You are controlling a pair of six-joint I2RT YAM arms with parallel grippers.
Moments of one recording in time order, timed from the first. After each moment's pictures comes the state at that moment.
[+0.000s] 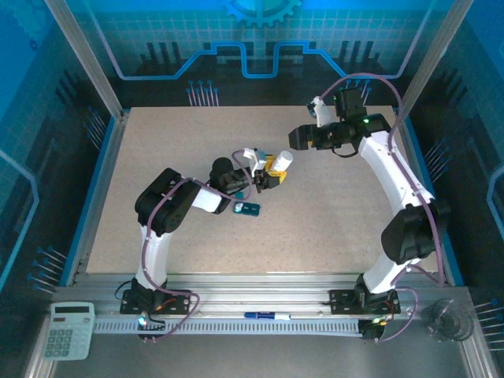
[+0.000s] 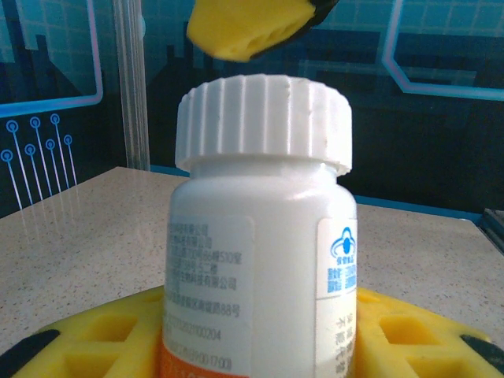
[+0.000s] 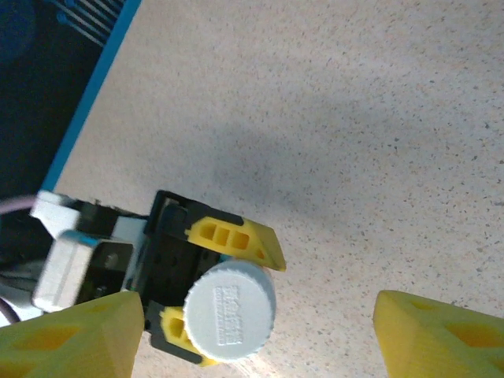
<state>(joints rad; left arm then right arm) -0.49 2.10 0.97 1.27 0.74 -0.14 0.22 1.68 1.67 -0.90 -0.56 0.08</state>
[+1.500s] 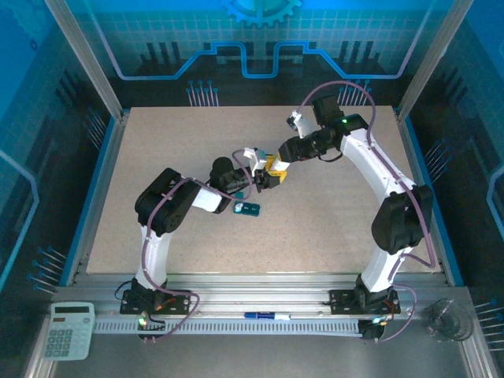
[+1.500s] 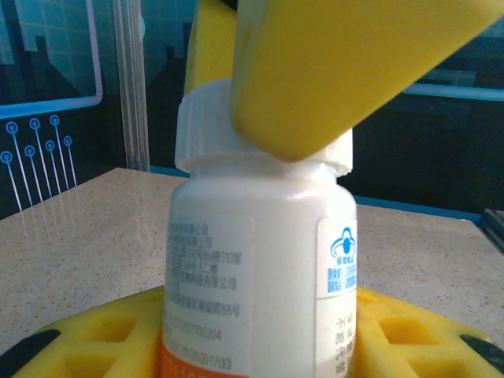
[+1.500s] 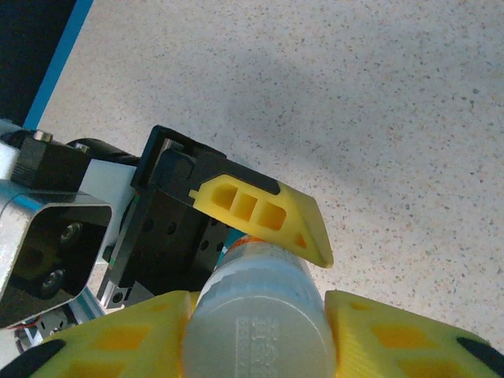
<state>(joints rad) -0.49 2.10 0.98 1.27 0.74 -0.14 0.31 1.78 1.68 -0.96 -0.57 0.00</state>
